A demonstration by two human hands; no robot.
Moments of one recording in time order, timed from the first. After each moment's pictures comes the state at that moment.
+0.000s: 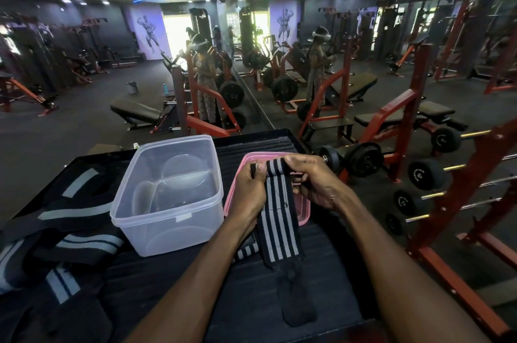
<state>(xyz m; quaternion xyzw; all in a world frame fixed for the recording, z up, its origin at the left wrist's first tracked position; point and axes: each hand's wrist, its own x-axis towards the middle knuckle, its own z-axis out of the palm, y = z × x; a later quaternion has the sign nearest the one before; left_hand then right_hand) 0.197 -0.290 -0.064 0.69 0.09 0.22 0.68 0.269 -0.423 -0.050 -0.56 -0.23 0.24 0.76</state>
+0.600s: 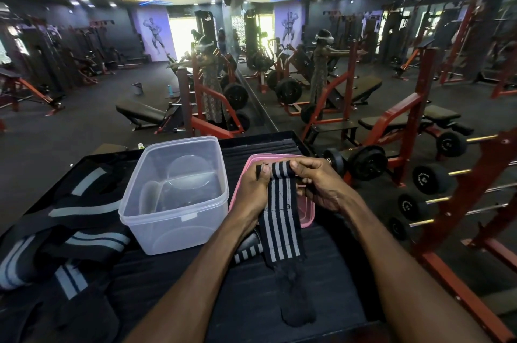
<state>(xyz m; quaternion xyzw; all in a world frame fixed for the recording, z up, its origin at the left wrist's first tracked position) 0.197 -0.283 -0.064 0.69 0.11 0.18 0.69 0.269 -0.425 -0.053 -0.56 -0.23 0.24 0.76</state>
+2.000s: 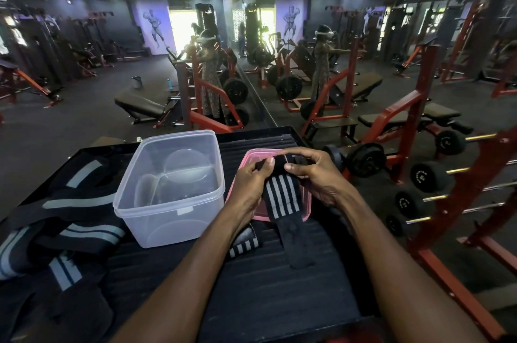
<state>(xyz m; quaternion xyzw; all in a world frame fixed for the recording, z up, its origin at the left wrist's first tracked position) 0.208 -0.282 -0.067 0.59 0.12 0.14 0.79 0.276 -0.426 -0.053 -0.58 -0.25 0.16 0.76</state>
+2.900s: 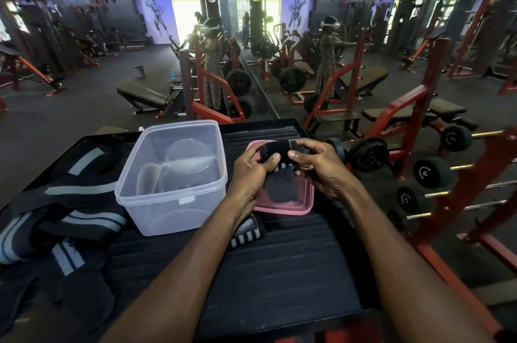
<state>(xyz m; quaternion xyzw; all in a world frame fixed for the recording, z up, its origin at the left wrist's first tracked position) 0.198 -0.283 -0.059 0.59 0.11 0.18 0.78 0.275 -0.422 -0.053 -0.58 -0.23 0.18 0.76</state>
